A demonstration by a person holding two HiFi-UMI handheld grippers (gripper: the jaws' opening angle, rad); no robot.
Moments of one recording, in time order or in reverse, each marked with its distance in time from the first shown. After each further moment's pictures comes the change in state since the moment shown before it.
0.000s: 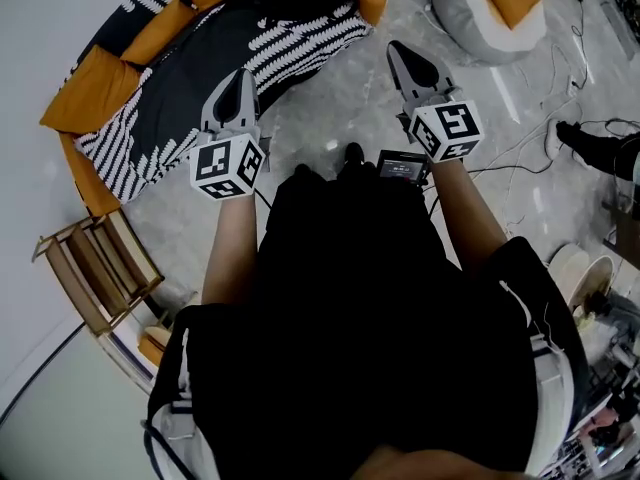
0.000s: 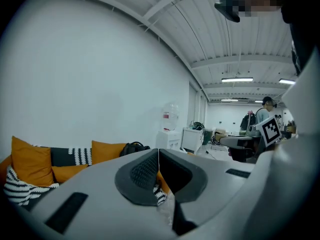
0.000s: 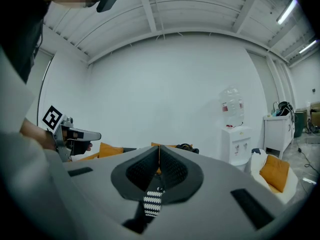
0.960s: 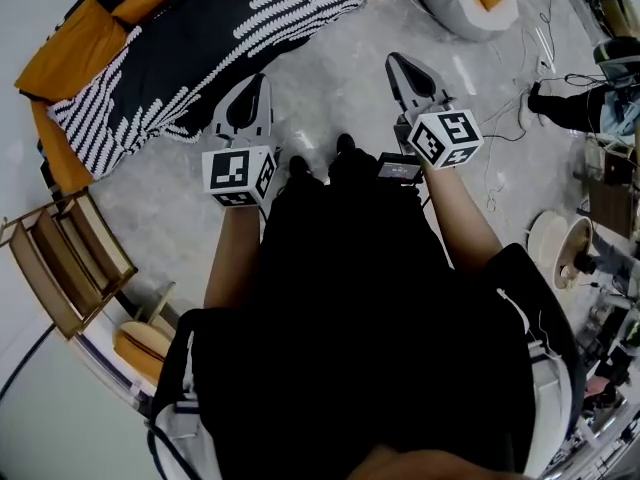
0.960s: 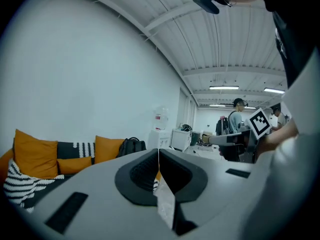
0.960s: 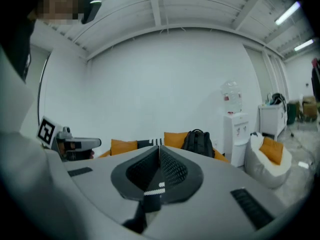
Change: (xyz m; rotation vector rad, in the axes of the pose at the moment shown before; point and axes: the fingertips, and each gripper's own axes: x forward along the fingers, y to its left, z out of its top) left arm -0.189 0.019 -0.054 -0.007 -0.041 -0.115; right arm -0.085 0.181 -0.040 0.082 0.079 -0.030
